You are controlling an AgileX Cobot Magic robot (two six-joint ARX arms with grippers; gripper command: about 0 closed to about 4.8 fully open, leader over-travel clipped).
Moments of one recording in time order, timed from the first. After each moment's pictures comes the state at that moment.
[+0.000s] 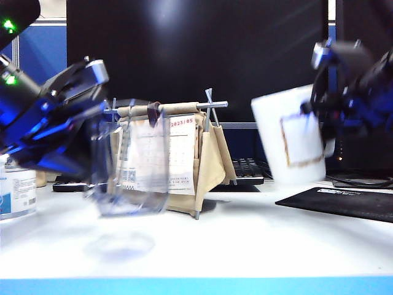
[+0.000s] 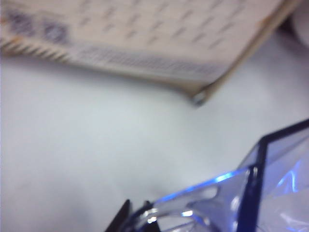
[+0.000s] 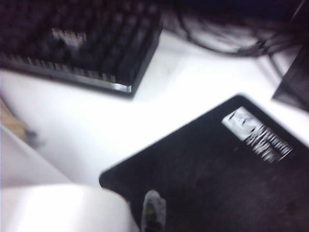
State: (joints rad) left arm -0.55 1.23 0.48 0.11 0.13 -0.18; right arm 0.32 1.29 0.51 0.40 0.08 0.01
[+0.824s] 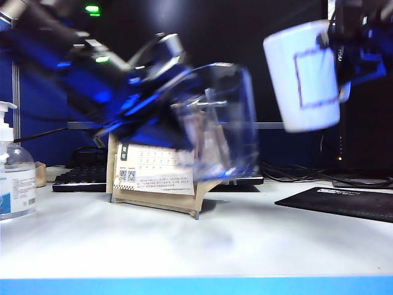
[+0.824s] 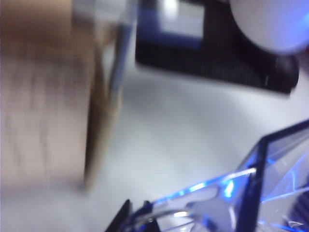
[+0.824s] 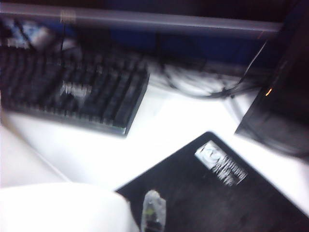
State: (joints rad) left arm -0.70 1.47 0.73 0.22 0.22 -0.19; right arm 0.32 1.02 0.63 0.07 0.11 0.01
